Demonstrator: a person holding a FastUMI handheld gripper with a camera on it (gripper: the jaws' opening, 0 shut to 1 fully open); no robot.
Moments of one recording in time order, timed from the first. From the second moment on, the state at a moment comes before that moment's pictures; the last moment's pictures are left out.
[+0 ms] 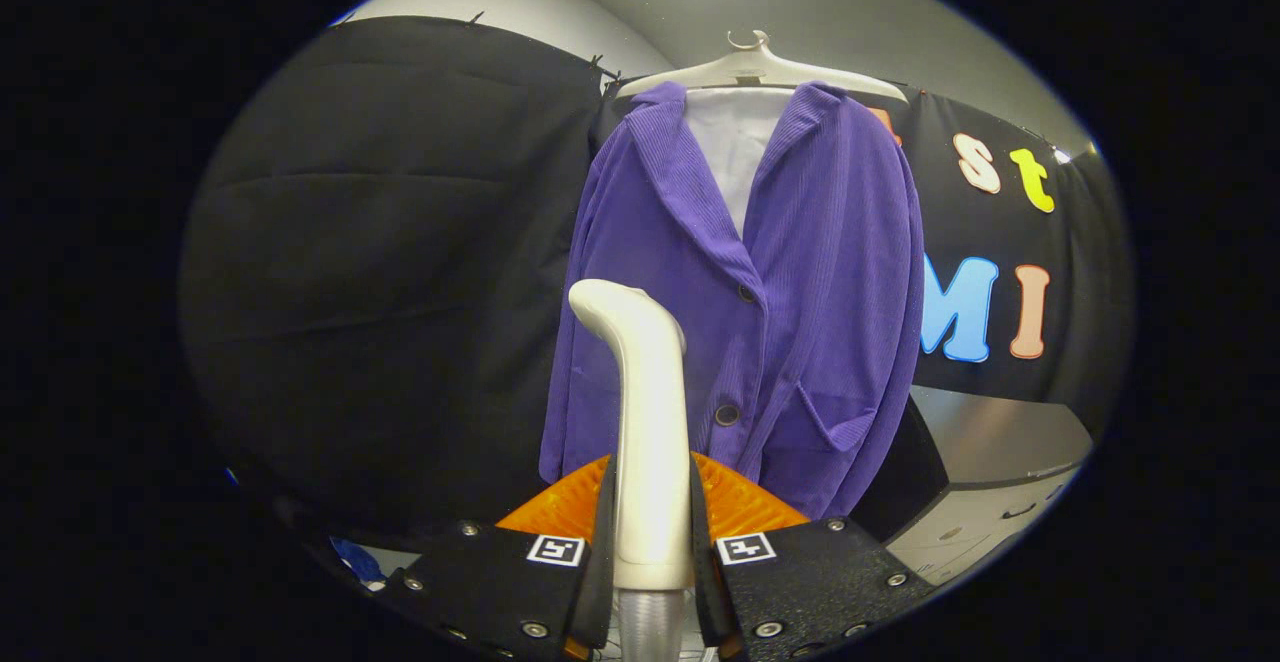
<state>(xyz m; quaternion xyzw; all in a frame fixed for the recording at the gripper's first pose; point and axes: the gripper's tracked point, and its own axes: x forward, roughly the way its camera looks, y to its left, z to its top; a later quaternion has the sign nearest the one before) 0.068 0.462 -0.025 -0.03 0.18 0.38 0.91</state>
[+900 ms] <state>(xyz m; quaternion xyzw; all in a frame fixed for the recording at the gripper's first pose) 0.021 0.438 -0.134 -0.08 0.27 0.38 0.88</state>
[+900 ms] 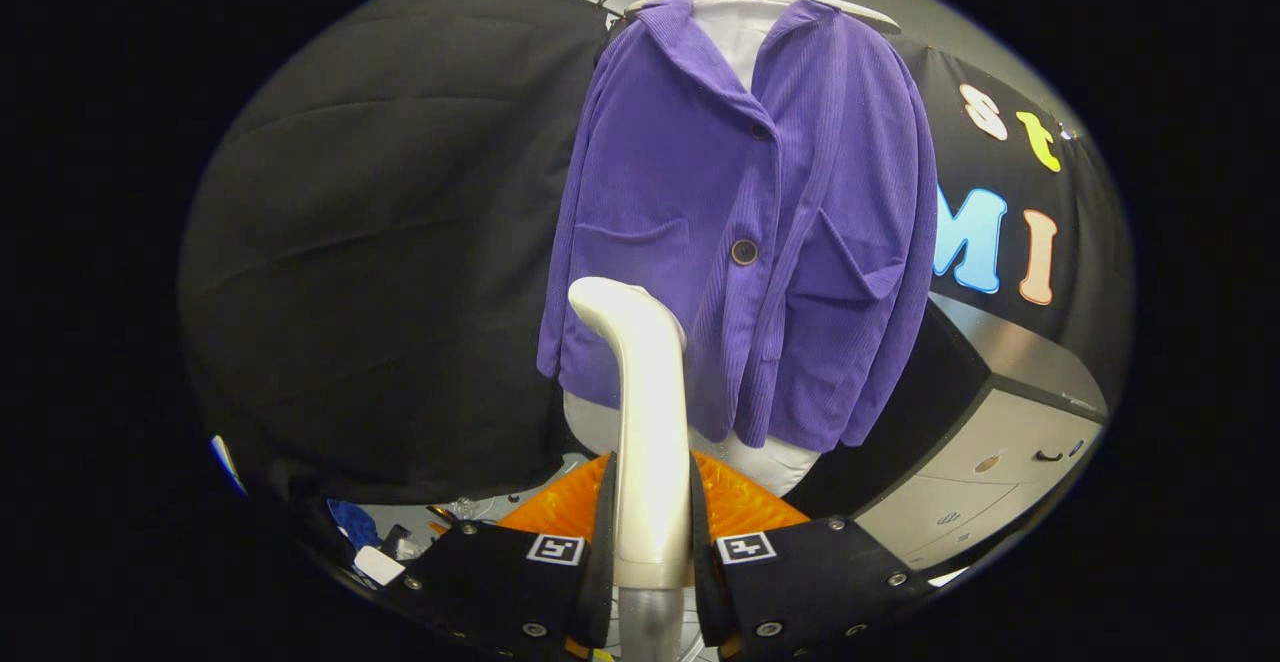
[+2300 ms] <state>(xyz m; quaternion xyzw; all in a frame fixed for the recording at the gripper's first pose) -0.009 0.186 -0.031 0.04 0.19 0.28 0.94</state>
